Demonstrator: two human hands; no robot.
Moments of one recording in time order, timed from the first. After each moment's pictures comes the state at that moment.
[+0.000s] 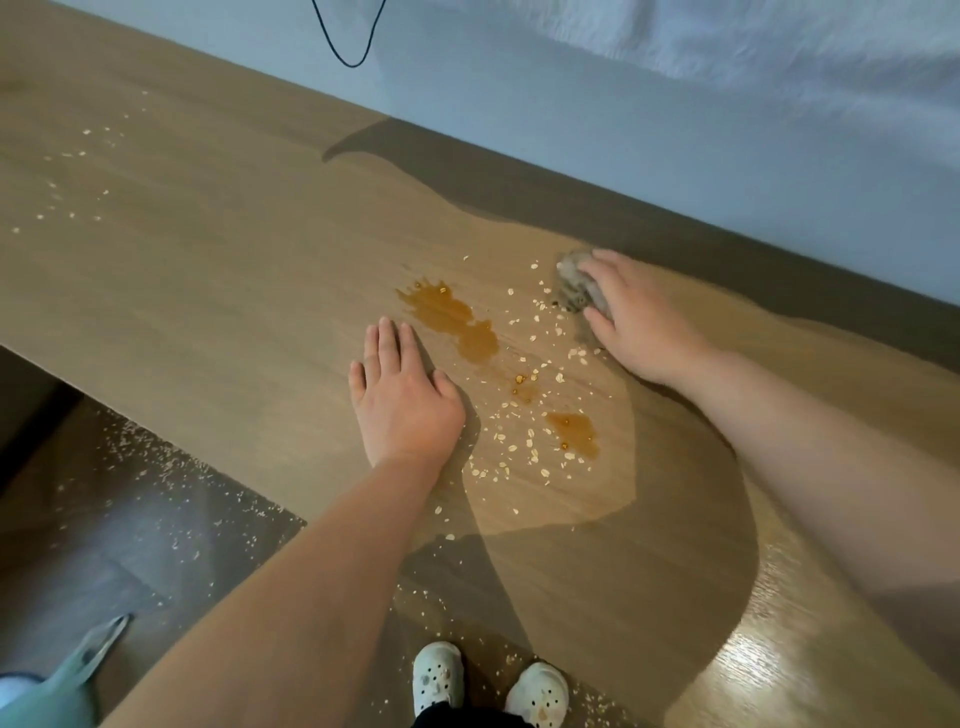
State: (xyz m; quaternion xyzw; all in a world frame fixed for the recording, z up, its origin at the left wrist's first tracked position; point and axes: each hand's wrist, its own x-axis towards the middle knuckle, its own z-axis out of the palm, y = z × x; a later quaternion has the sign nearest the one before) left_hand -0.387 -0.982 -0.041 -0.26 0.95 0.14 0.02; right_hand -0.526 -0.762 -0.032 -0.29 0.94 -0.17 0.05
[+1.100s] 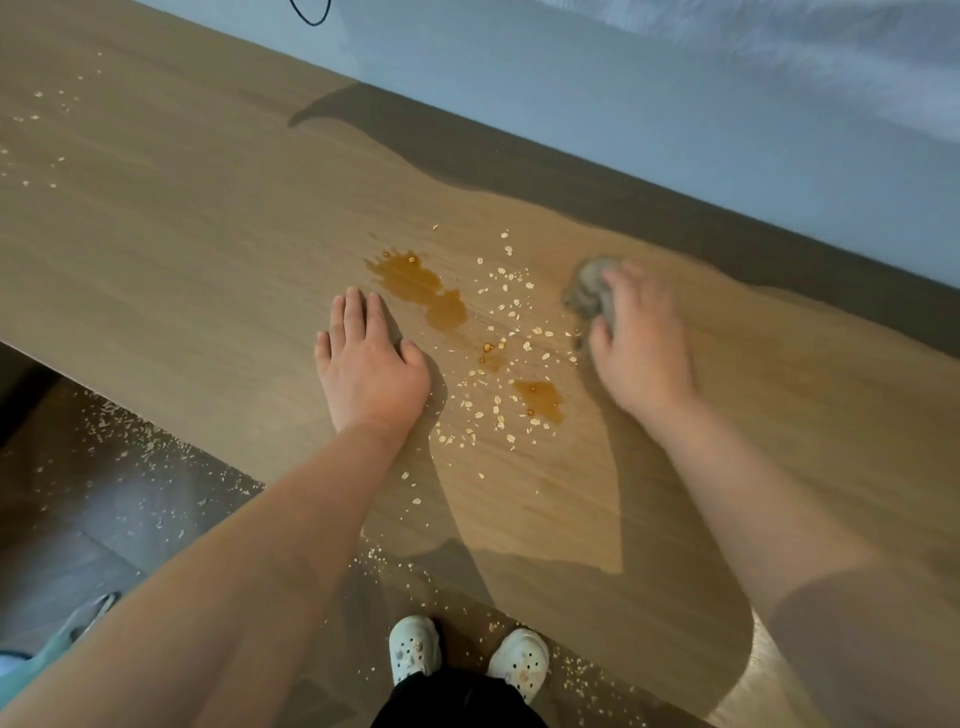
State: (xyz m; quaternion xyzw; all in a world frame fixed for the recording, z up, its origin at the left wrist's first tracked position) left_hand -0.387 -0.981 -0.041 -0.27 0.95 0.15 0.00; right_hand -0.462 -0.744 -0.037 -0.14 0.97 -0.20 -0.01
